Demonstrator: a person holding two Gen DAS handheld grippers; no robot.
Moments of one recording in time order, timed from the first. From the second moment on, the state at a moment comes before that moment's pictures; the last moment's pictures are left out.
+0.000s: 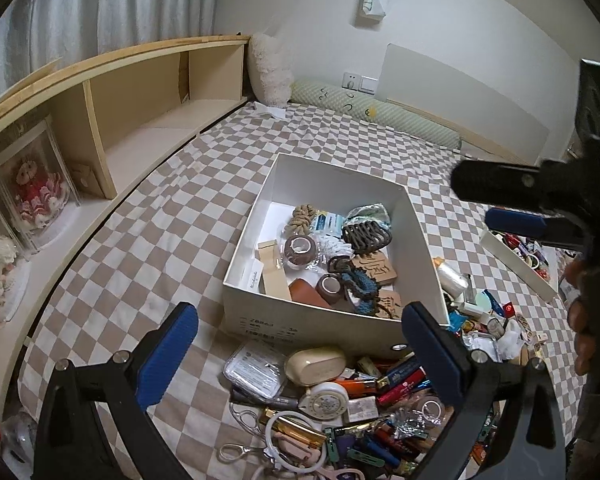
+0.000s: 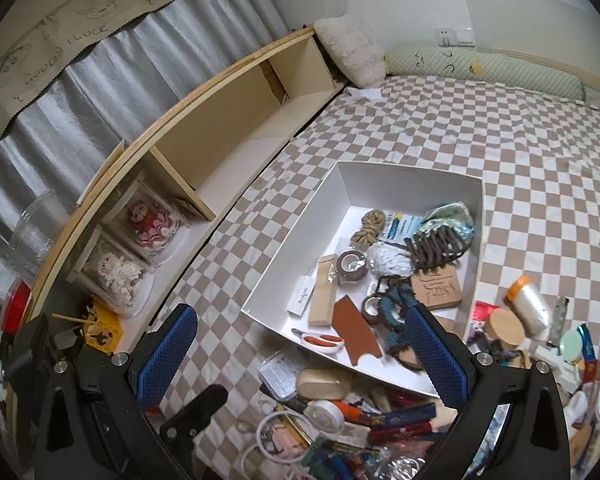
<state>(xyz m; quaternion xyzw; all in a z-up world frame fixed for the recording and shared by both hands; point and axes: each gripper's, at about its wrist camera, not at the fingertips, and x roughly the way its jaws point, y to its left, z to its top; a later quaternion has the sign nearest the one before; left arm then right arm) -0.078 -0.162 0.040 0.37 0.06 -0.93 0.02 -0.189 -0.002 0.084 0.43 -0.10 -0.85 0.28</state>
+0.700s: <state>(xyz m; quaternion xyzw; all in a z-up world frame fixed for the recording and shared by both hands) -0.059 -0.102 0.050 0.35 0.04 -0.93 -0.01 -0.138 0.098 0.087 0.41 -0.10 -0.88 0.22</state>
